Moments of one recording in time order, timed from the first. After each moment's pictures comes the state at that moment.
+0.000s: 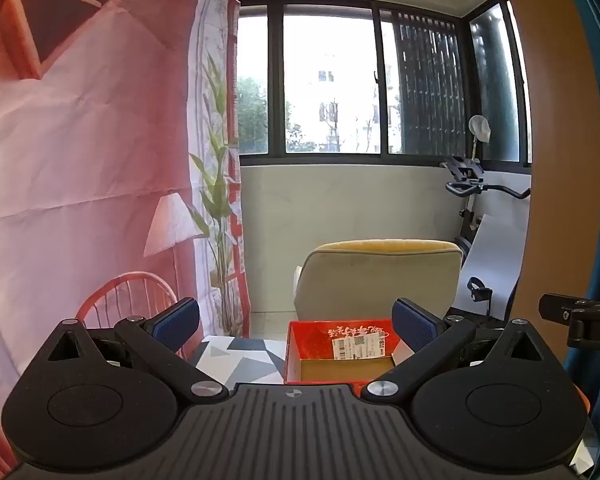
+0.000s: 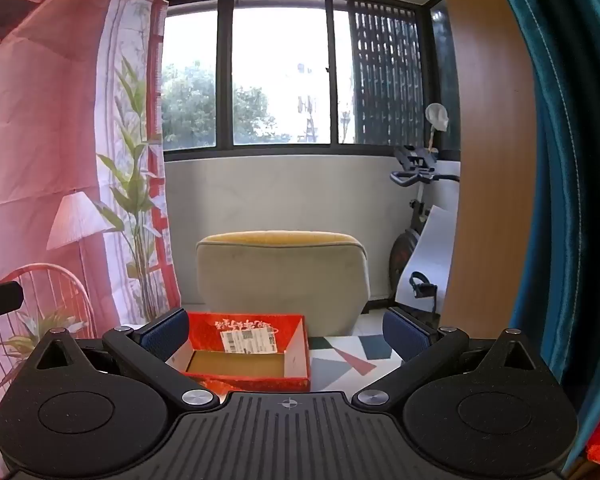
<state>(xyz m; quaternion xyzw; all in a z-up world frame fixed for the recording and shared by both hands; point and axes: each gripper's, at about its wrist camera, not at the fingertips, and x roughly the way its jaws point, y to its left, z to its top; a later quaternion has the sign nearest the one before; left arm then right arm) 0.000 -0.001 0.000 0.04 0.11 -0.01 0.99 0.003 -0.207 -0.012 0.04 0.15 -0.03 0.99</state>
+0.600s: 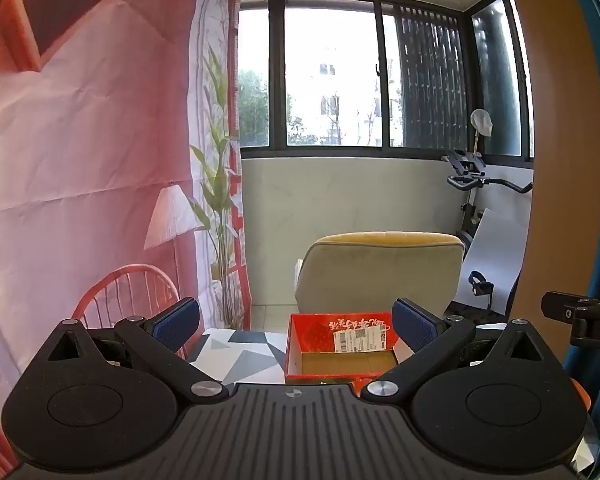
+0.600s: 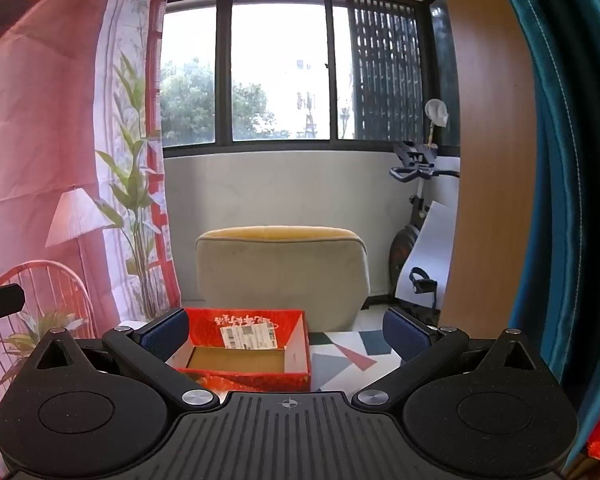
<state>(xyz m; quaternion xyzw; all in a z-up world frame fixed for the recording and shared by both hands) 0.005 0.000 0.000 0.04 0.13 -0.01 0.99 0.003 -0.205 -0.010 0.04 0.16 -0.03 0.99</state>
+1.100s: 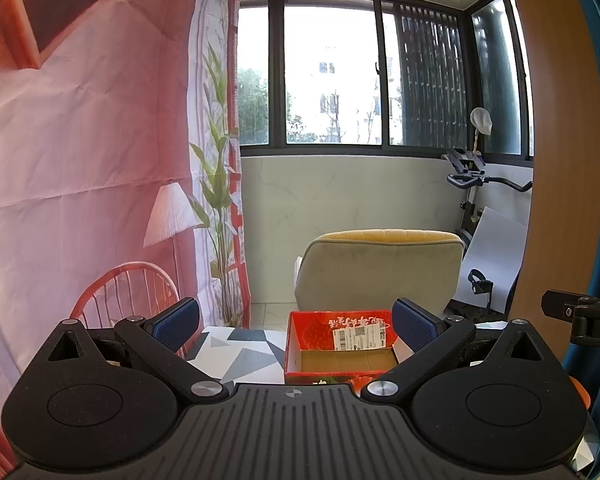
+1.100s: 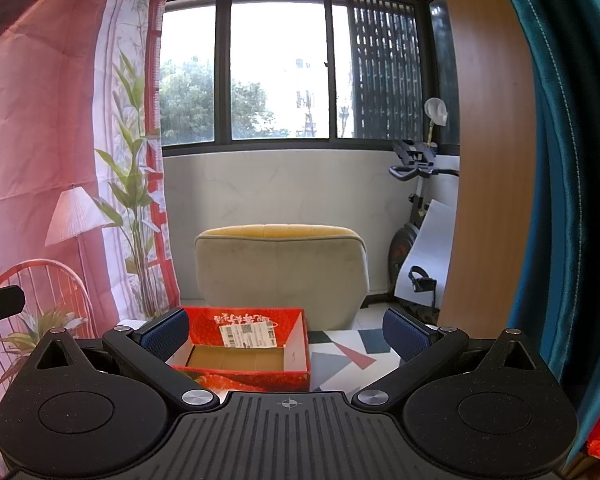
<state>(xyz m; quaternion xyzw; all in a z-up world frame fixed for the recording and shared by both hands) 0.005 0.001 -0.001 0.04 0.13 -0.01 0.99 0.005 -0.206 -0.012 0.04 0.16 -0.03 0.99</state>
